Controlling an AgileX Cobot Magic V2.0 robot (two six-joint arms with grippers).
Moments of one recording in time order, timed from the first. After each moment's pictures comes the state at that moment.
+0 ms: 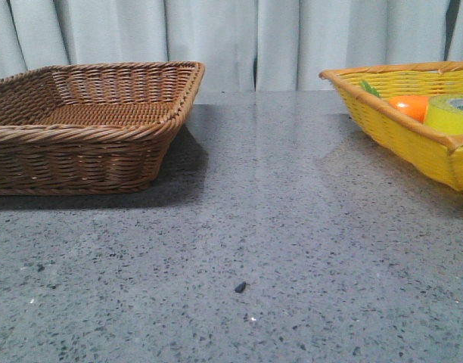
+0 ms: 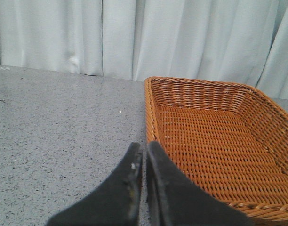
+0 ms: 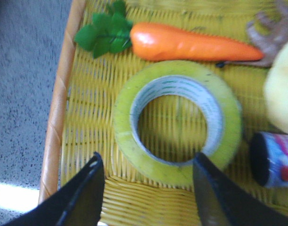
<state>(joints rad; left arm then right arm) -0.07 0.26 -0.24 -0.08 0.12 -0.08 0.11 1.10 -1.05 0.09 0.91 -0.04</state>
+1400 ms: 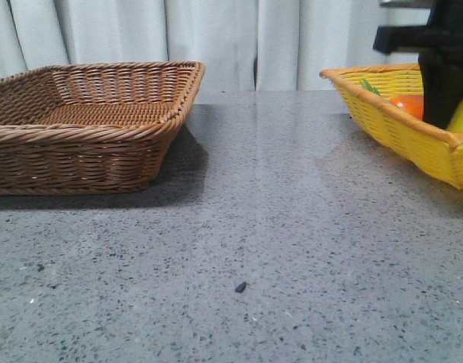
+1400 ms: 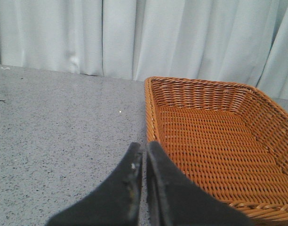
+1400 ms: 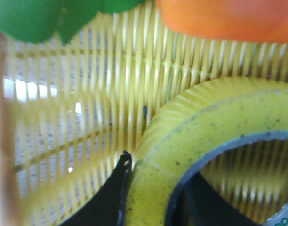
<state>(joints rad) -0.07 0.26 -0.24 -0.08 0.12 -0.08 0.15 1.64 -1.37 0.11 1.16 -0.04</state>
